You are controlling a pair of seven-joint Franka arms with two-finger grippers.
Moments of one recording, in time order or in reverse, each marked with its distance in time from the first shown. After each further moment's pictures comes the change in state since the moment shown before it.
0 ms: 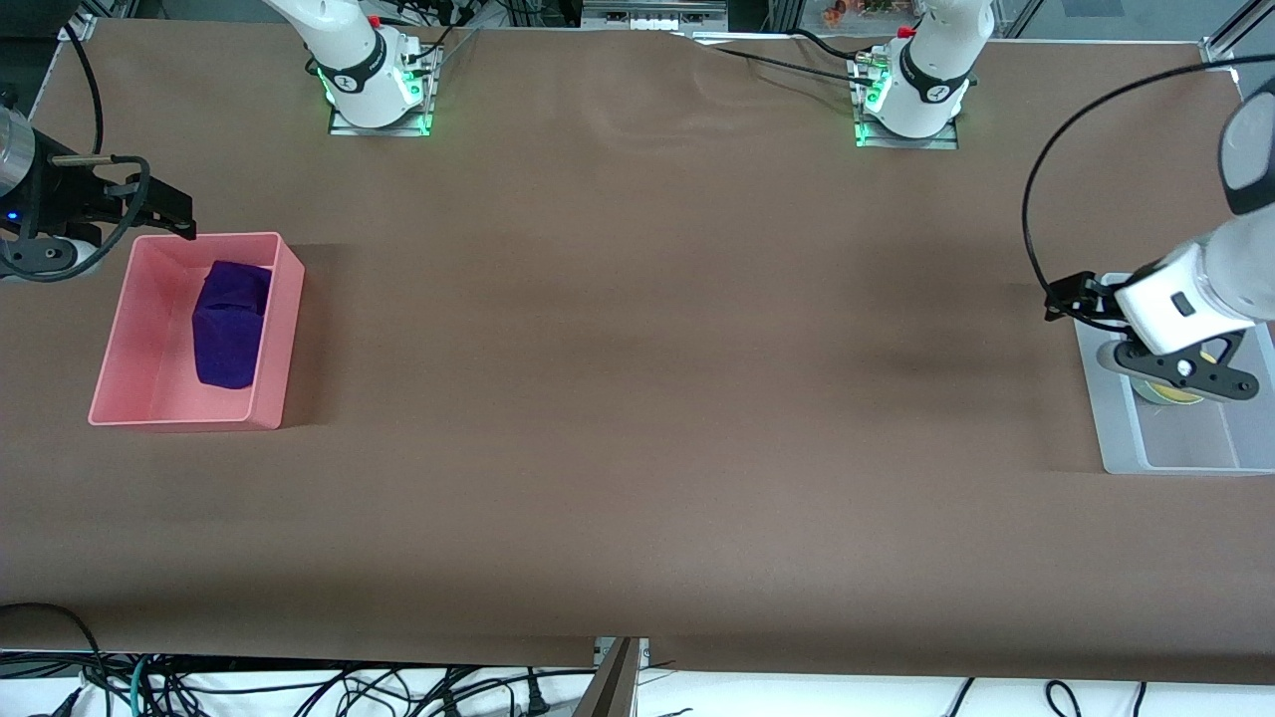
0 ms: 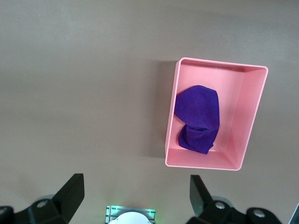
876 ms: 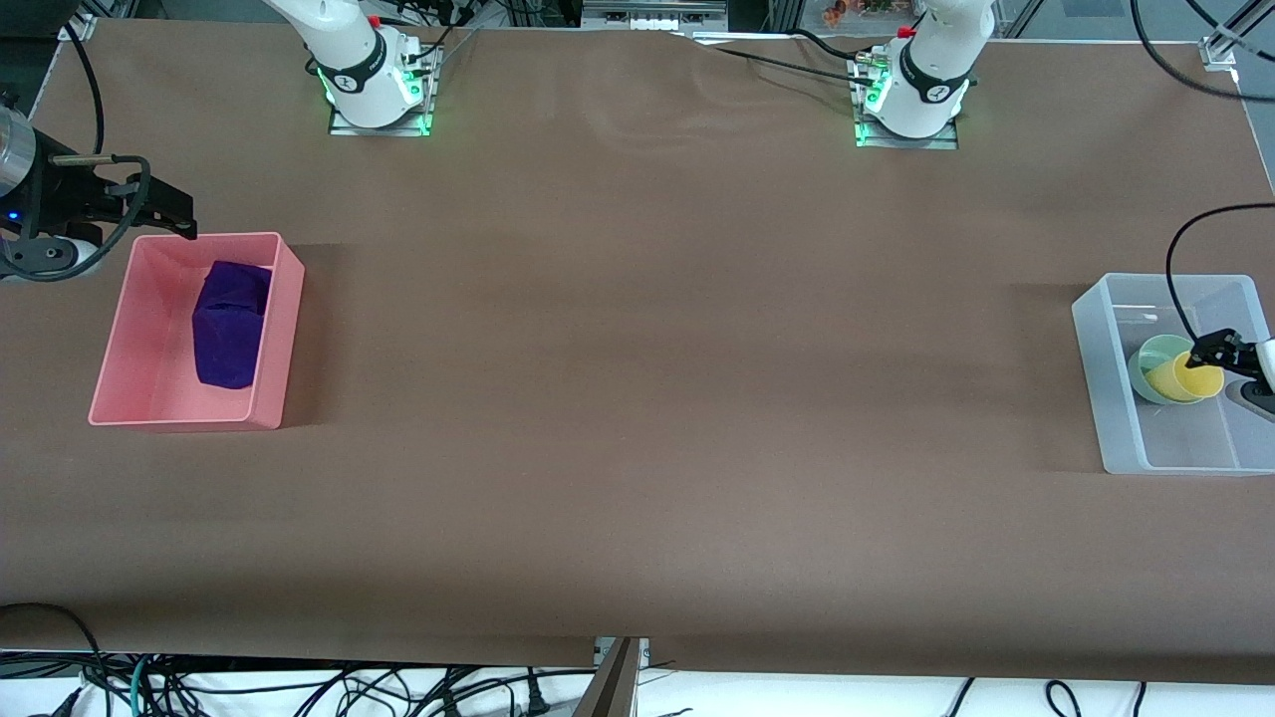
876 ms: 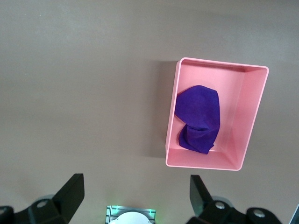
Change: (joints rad) left arm 0.152 0.221 0.315 -0.063 0.042 0.346 0.690; right arm 0.000 0.000 0.001 0.000 0.001 0.000 0.000
